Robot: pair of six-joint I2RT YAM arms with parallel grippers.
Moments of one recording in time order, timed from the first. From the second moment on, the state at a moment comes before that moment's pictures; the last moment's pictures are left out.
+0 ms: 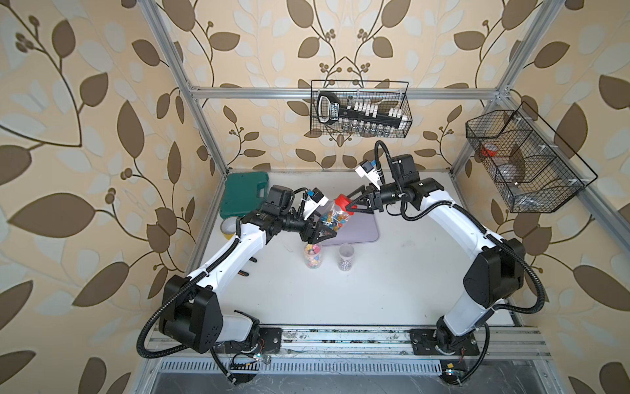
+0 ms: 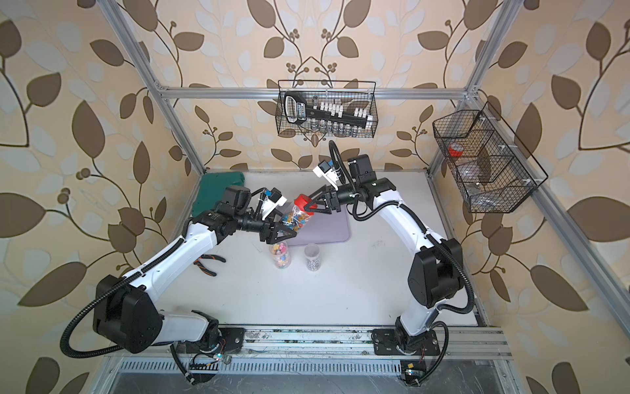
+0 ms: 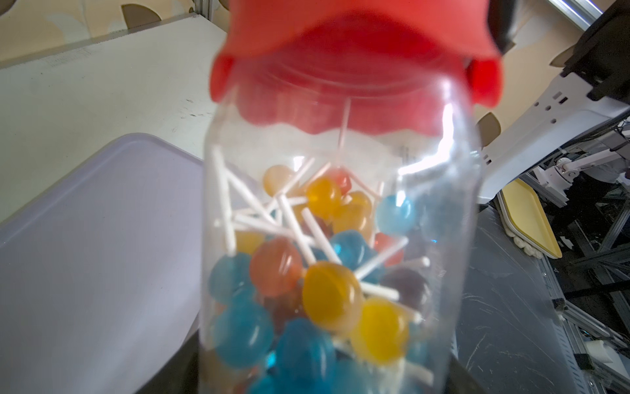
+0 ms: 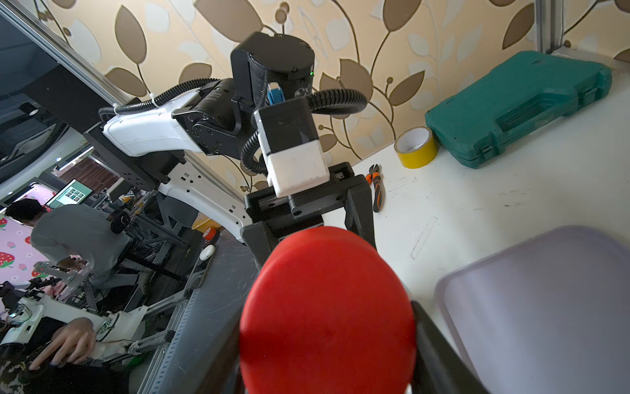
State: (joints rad) left arm -0.34 1.35 1.08 -0.46 0.95 0.19; right arm 0.35 1.71 1.56 -0.57 -1.22 -0.09
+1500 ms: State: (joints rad) left arm -0.35 1.40 1.12 -0.49 0.88 0.24; right arm 0.12 1.57 1.34 -0.55 -0.45 0.29
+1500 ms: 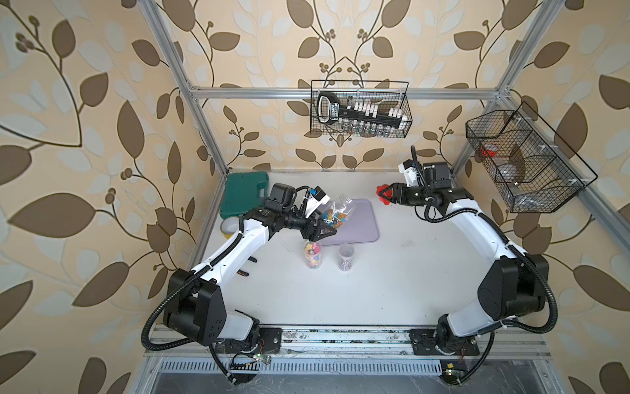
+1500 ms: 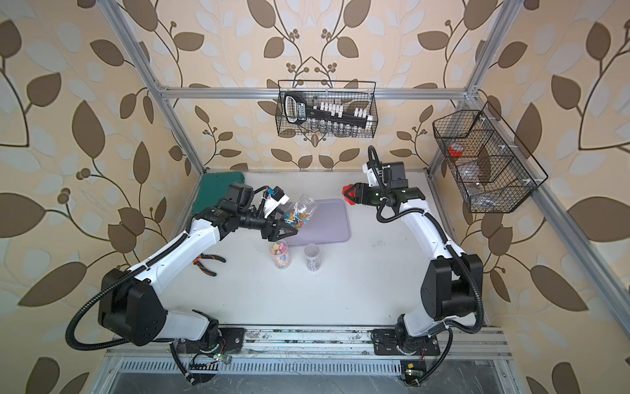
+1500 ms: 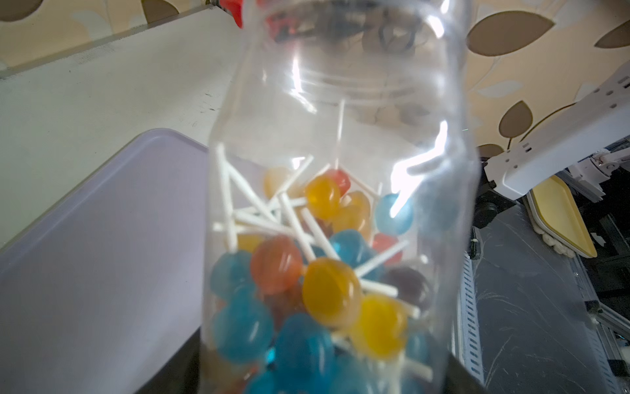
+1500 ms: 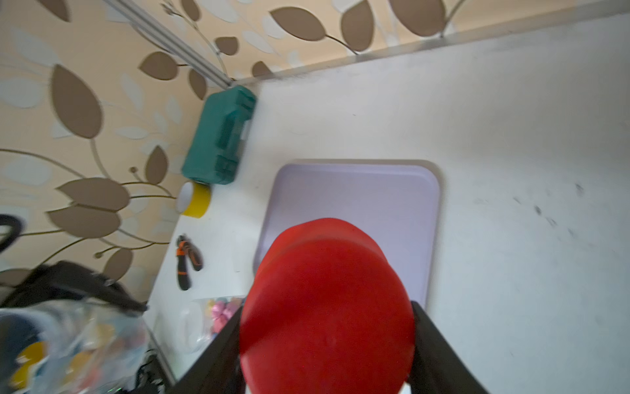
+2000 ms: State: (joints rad) left arm -0.35 1.40 1.12 -0.51 0.86 0.24; right arm 0.17 1.73 1.23 -0.55 -0.02 0.28
